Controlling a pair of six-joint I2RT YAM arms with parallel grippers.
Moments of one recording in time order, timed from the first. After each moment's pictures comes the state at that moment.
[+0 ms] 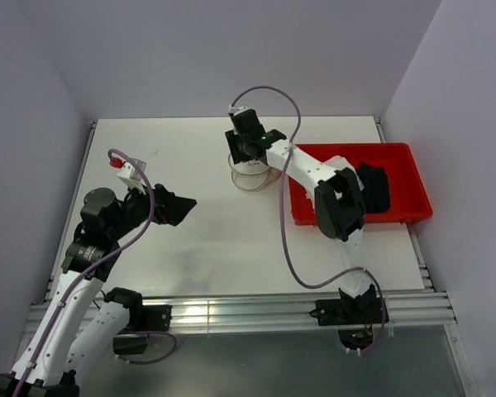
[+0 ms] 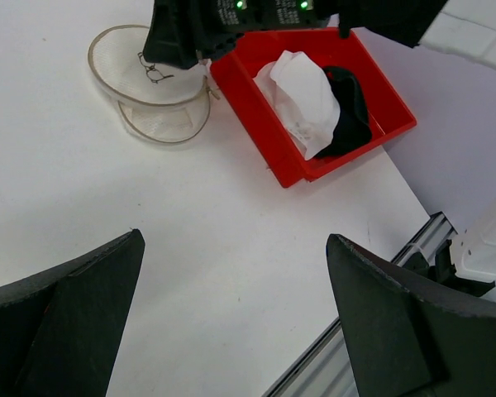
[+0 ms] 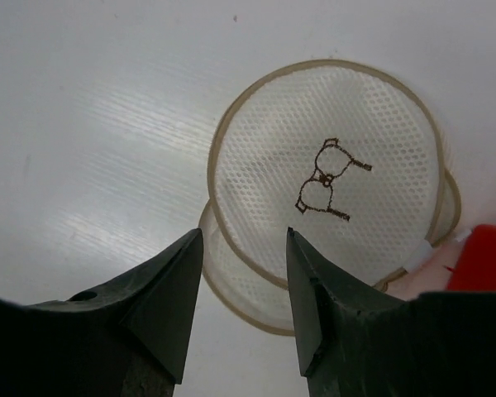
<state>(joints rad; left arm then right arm) -0.27 0.65 0.73 -0.26 0.46 -0.44 0.60 2.08 1.83 -0.47 0.16 0.18</state>
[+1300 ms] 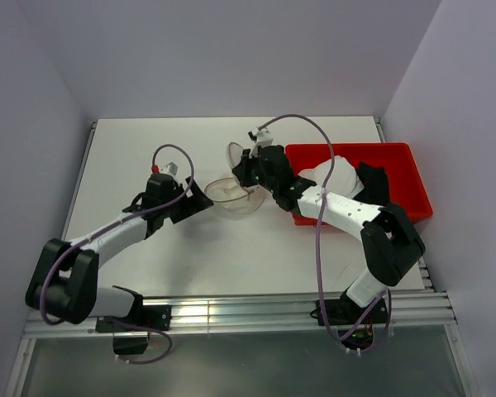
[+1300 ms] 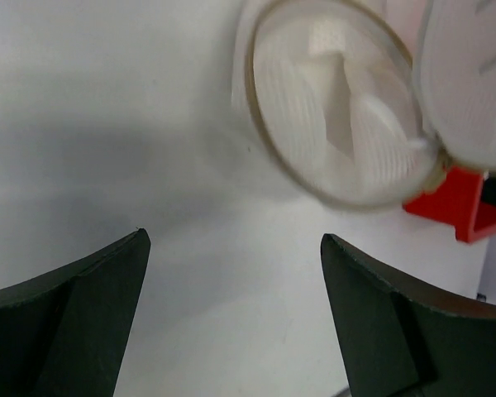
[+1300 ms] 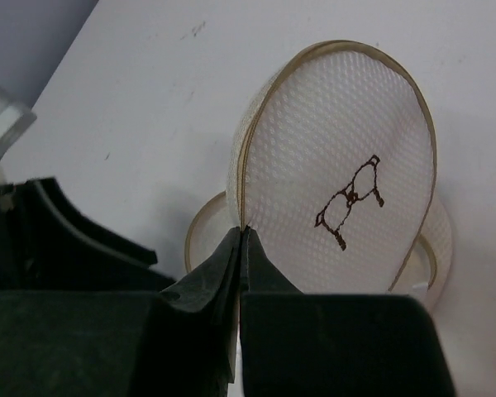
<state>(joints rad) -0.36 1.29 0.62 -0.01 0.20 -0.76 0.69 1.61 1.11 0.17 0.05 0.37</state>
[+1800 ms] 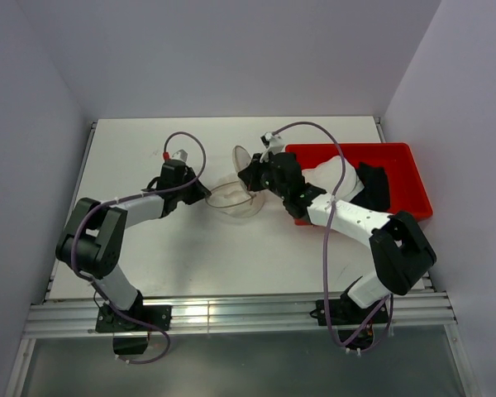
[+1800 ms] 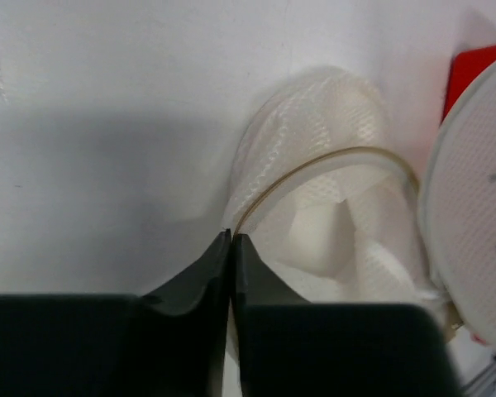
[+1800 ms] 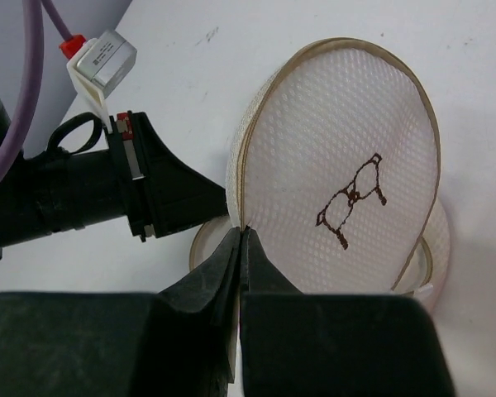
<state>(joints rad) -0.36 1.67 0.84 0.17 0.14 -0.76 0.65 1.51 0.93 0.28 -0.02 0.46</state>
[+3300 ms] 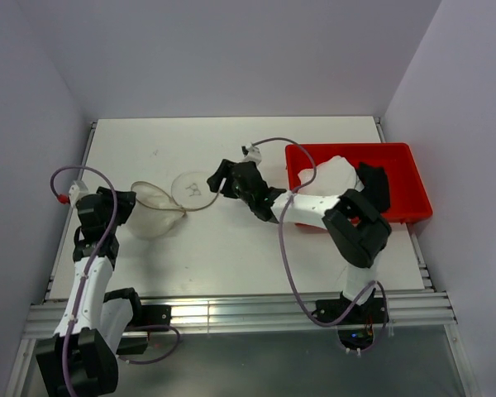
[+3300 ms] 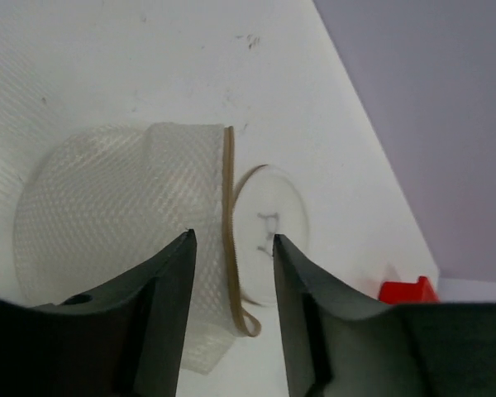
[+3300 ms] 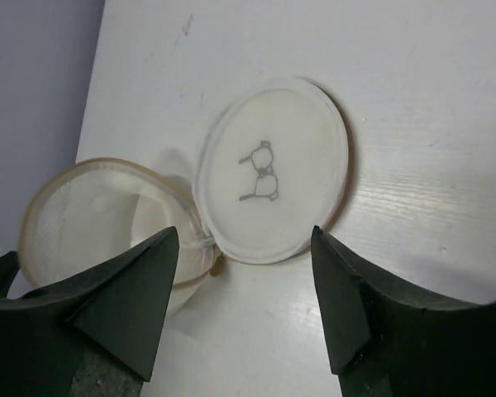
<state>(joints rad) 0.19 0.84 0.44 -0.01 0.05 -0.89 0.80 1.87 1.11 0.35 0.22 0.86</state>
